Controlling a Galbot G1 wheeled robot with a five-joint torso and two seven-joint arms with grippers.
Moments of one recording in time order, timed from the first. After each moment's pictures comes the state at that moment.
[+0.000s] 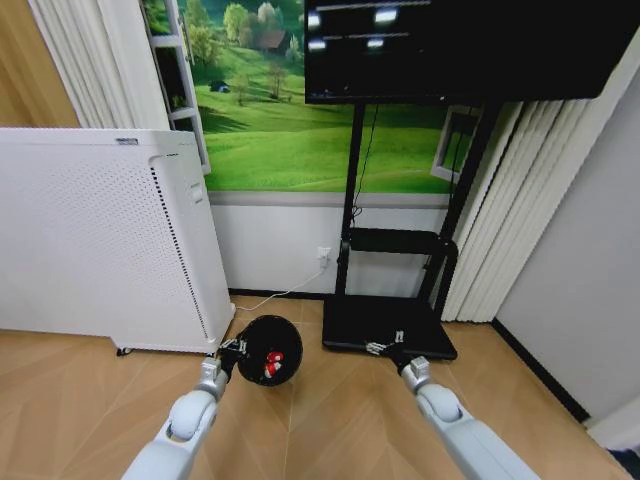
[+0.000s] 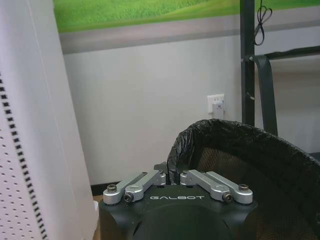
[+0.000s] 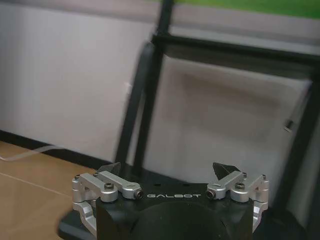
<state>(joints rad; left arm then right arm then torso) 1.19 -1.12 -0.38 -1.76 -0.32 0.13 -0.03 -1.02 1.00 0.24 1.33 0.39 0.19 0.03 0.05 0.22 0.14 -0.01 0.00</state>
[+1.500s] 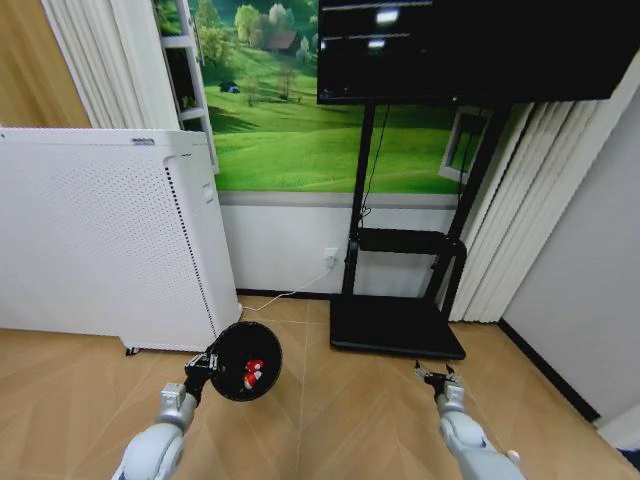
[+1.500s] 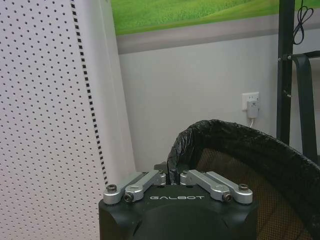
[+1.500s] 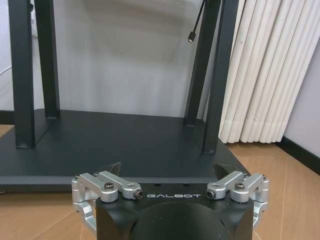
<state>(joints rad) 1.42 -1.13 -0.55 -1.91 -0.32 0.11 -0.05 -1.07 1.10 0.43 1.13 0.43 0.10 0.20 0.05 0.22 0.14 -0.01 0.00</state>
